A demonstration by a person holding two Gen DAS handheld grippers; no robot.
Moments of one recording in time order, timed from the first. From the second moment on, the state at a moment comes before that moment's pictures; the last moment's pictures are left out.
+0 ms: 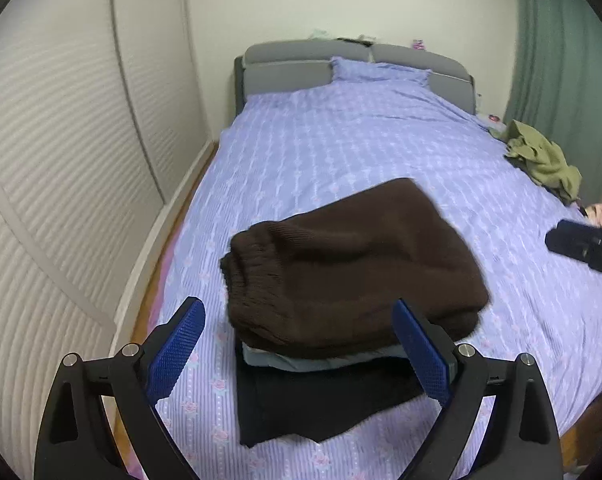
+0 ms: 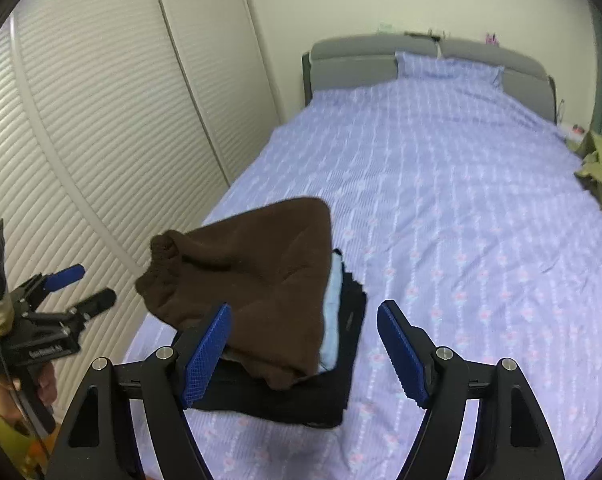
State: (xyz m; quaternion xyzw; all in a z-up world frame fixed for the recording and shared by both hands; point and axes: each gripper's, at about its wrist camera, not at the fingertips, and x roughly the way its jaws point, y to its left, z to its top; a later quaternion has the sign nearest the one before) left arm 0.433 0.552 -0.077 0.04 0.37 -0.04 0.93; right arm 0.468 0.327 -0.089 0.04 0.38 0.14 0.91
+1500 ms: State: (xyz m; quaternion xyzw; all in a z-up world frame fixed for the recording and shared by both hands) left arm 0.054 0.233 0.021 0.03 0.27 -0.05 0.96; right arm 0.055 0.036 -0.001 0.04 0.28 0.02 0.96
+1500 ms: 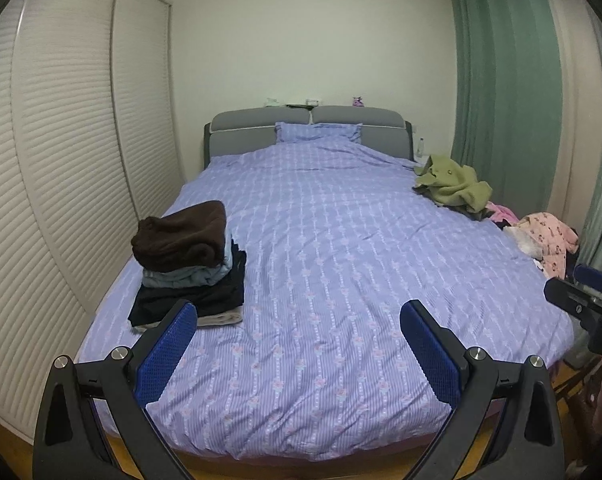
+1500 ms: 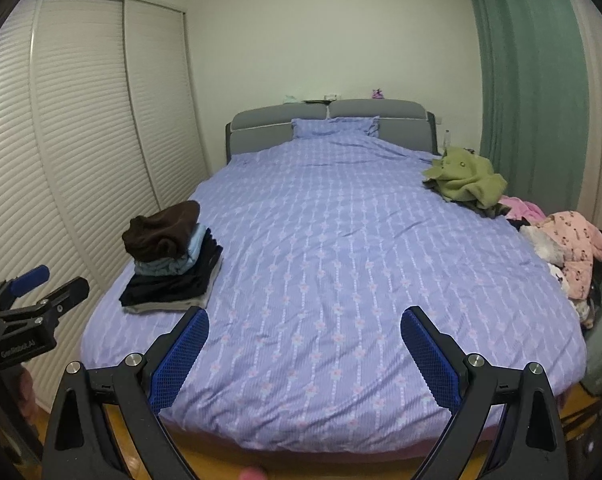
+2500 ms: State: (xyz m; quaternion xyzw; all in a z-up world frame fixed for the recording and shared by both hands) left arm 0.025 0.215 0.033 0.04 0.24 -0.09 0.97; right arm 0.026 0.022 0.007 0.05 0.27 0.01 0.96
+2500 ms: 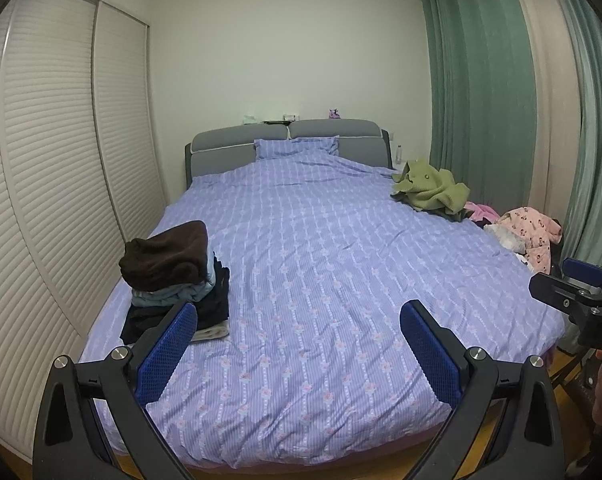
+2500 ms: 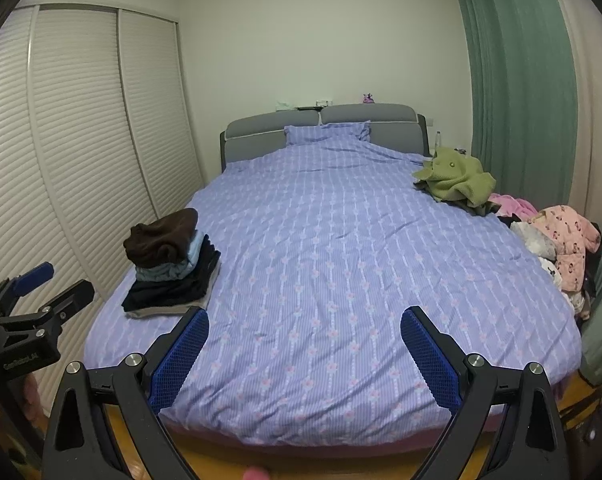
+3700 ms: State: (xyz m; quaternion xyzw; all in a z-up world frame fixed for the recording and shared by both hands) left arm 0.045 0.206 0.040 0.03 0.26 -0.10 0.96; right arm 0.032 0.017 0.009 0.05 0.27 0.01 0.96
